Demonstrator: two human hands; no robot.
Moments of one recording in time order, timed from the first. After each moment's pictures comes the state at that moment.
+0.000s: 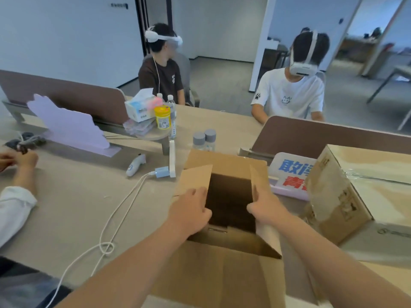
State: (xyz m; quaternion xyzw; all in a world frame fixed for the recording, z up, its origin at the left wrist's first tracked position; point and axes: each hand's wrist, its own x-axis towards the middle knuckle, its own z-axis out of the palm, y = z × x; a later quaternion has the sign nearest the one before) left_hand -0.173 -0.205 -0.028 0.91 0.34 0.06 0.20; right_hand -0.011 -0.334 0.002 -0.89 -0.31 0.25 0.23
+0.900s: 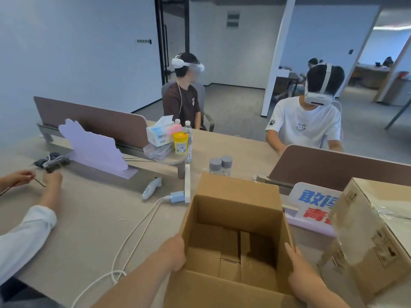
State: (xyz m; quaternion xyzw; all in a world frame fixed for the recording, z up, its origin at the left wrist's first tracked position) left_hand -0.218 -0.147 -0.062 0.85 0.46 -0.21 0.16; right_hand 0.004 -0.368 -0.066 -0.91 -0.28 0.29 0.09
